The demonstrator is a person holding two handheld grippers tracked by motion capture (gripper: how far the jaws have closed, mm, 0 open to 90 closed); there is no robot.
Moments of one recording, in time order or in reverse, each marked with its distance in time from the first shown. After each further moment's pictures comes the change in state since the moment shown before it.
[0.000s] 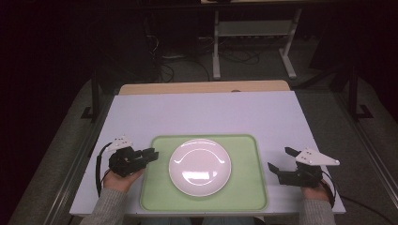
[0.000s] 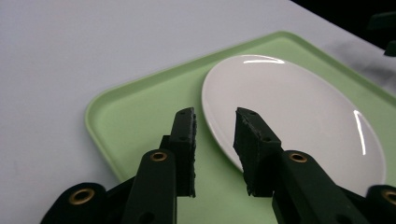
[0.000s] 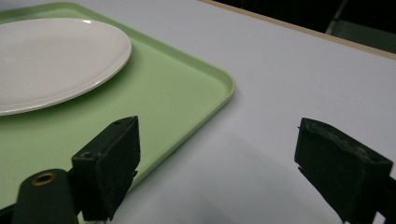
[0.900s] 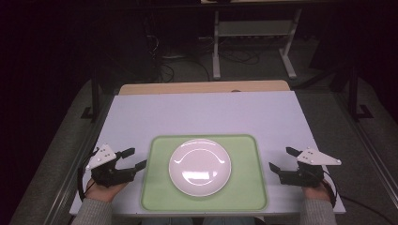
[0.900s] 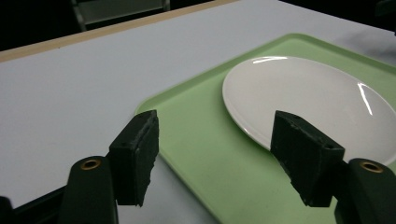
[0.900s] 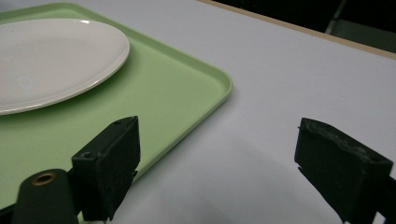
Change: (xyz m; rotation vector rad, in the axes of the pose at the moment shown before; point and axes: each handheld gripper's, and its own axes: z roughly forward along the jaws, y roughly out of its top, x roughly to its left) left arm 0.000 -0.021 -0.042 -0.095 0.083 0.143; right arm -0.003 0.000 -0.002 0.000 0.003 0.003
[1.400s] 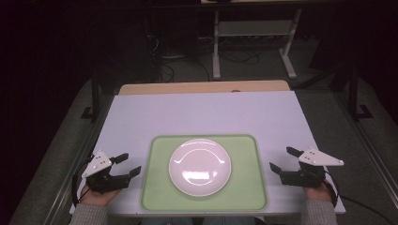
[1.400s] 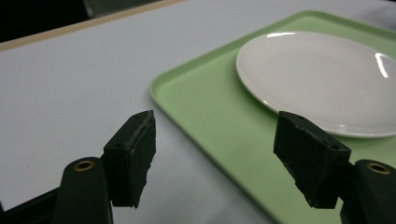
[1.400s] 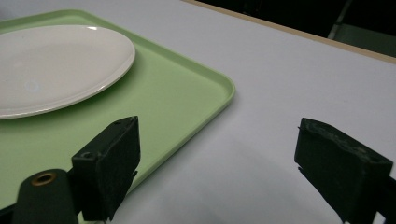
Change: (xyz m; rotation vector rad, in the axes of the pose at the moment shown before) left arm 0.005 -0.020 -0.008 0.034 0.043 0.033; right arm 0.000 0.001 -0.004 -0.015 0.015 0.001
